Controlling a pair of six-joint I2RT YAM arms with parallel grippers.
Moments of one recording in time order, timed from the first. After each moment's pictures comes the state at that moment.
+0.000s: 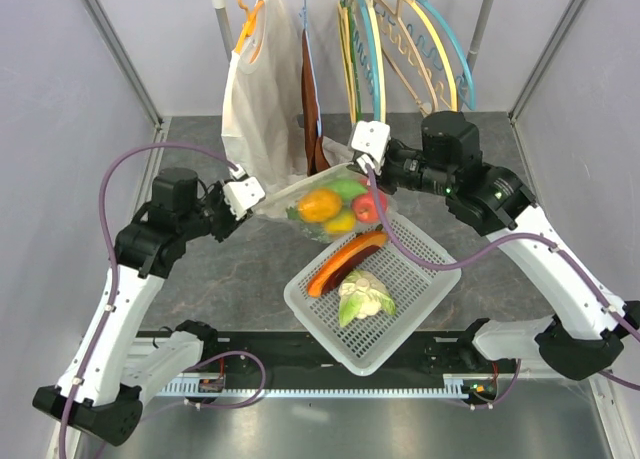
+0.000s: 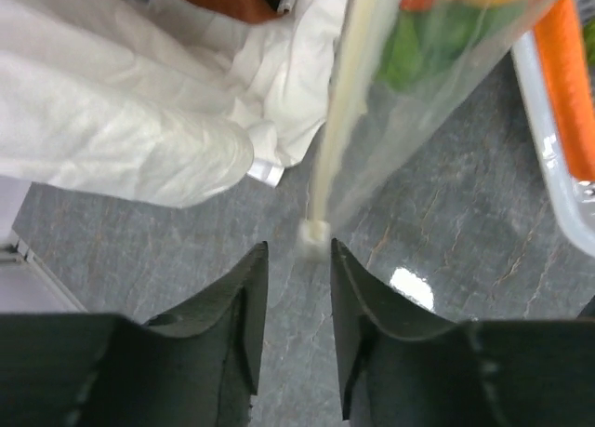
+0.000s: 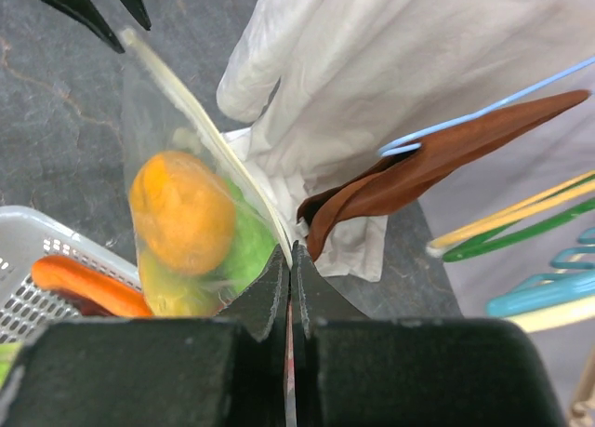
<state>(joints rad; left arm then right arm) -0.32 0.89 1.13 -0.84 0.30 0.68 0.72 1.29 1.63 -0.66 -0.33 -0.57</state>
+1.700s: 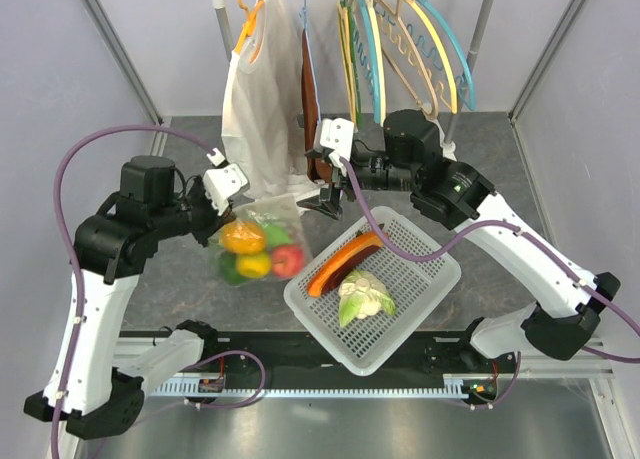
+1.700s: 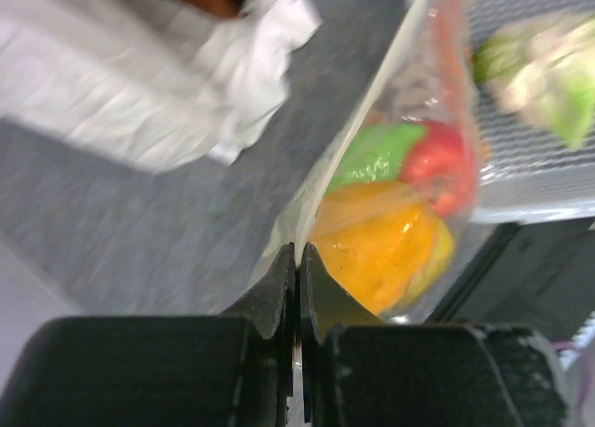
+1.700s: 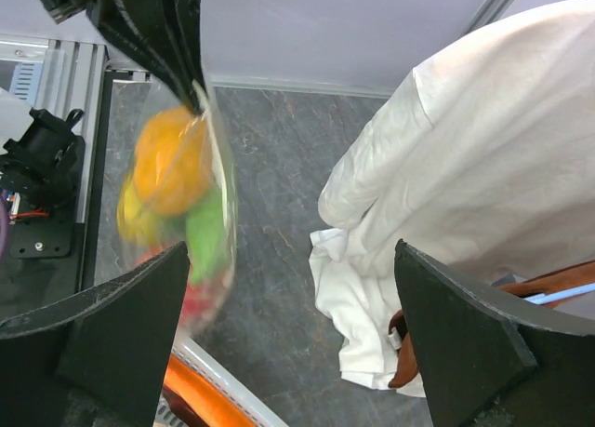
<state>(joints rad) -0.32 0.97 1.52 -1.21 0.39 0.54 0.83 1.40 1.67 -0.48 -0.50 -0.39</state>
